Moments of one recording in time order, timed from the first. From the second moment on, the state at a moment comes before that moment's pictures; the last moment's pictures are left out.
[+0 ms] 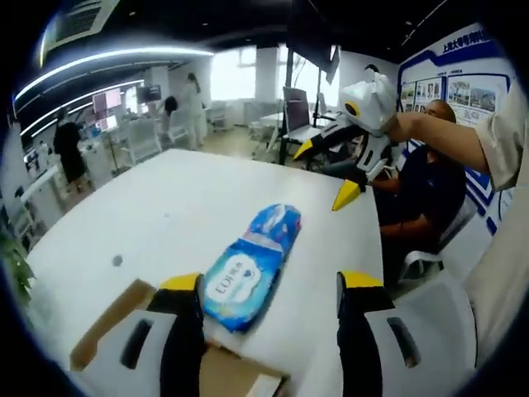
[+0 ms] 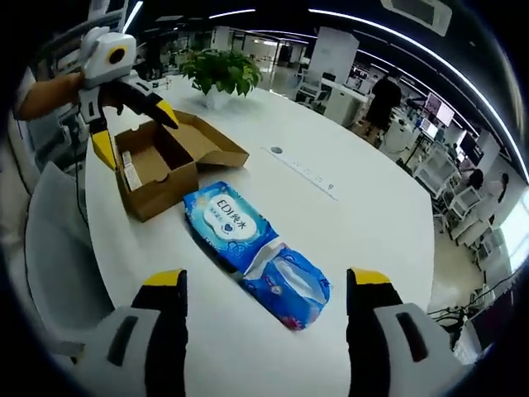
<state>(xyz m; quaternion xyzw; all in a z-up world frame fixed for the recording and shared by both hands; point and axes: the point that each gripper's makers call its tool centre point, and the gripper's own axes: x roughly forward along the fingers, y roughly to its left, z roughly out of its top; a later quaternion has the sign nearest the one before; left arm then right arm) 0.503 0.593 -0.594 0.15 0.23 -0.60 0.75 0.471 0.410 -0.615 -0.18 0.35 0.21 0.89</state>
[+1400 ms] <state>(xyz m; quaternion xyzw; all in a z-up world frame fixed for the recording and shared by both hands) 0.495 0.754 -0.563 0.10 0.20 -0.48 0.85 0.454 0.488 -0.606 -0.21 0.35 0.27 0.87</state>
